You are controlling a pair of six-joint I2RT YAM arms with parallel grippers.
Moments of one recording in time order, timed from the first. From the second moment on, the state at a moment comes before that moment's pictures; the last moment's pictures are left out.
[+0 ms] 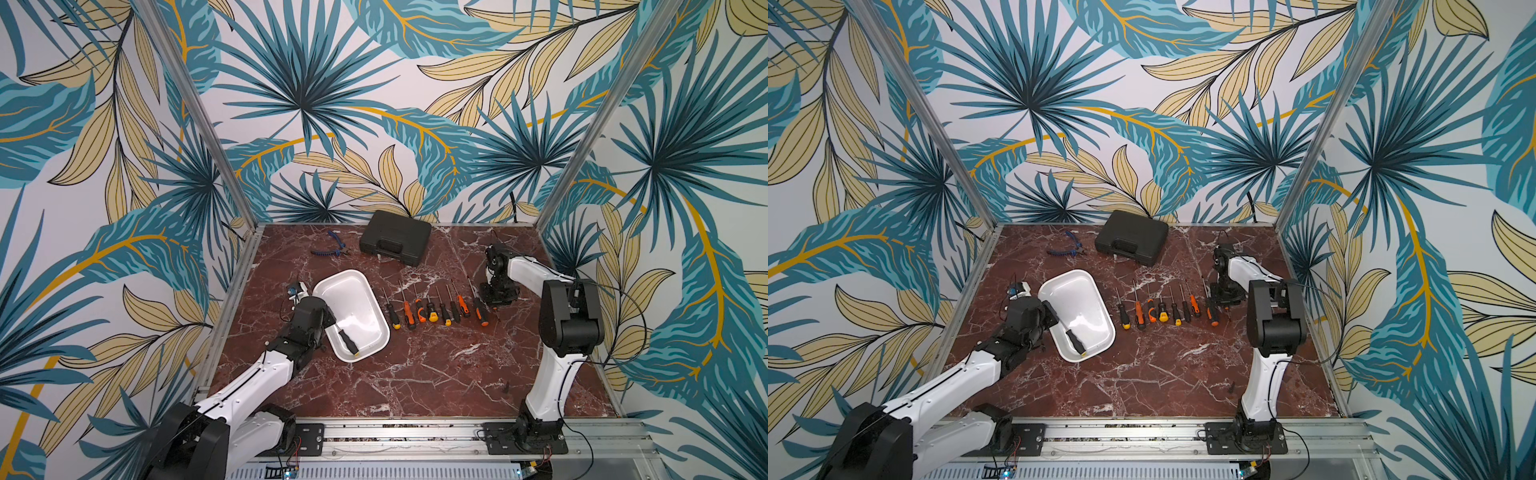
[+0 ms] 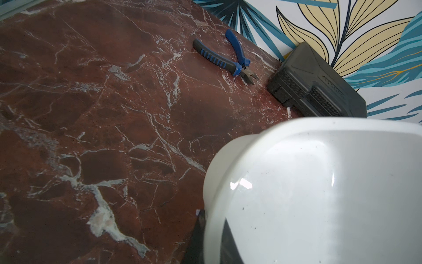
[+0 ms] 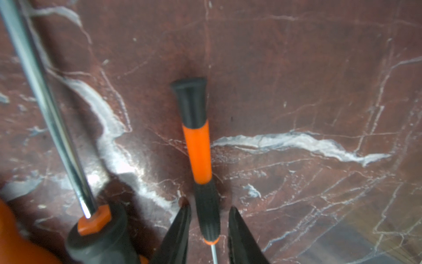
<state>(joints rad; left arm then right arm) -0.34 1.08 0.45 0.03 -0.30 -0.73 0.02 1.99 1.38 -0.86 0.17 0.05</state>
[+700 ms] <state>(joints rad) -0.34 1.08 0.45 0.02 -0.31 -0.73 0.58 1.47 1.38 -0.79 0.00 0.12</state>
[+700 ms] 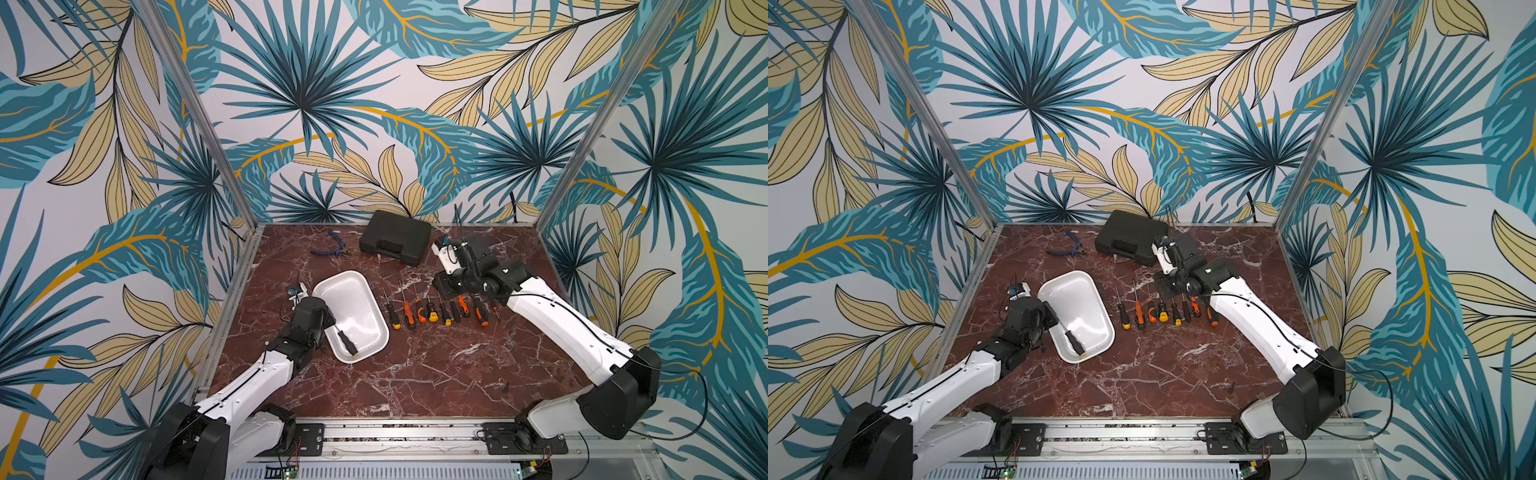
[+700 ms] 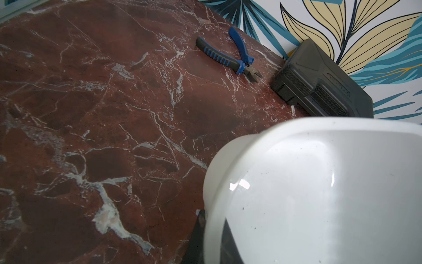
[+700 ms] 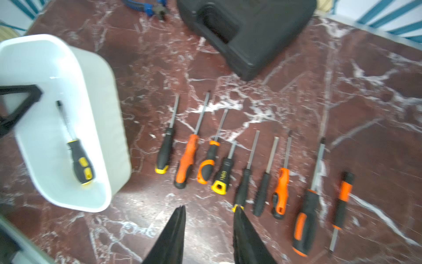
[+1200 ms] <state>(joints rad) -0.34 1.08 0.45 0.01 -0.31 -0.73 0.95 1.83 1.43 -0.56 -0.11 0.31</state>
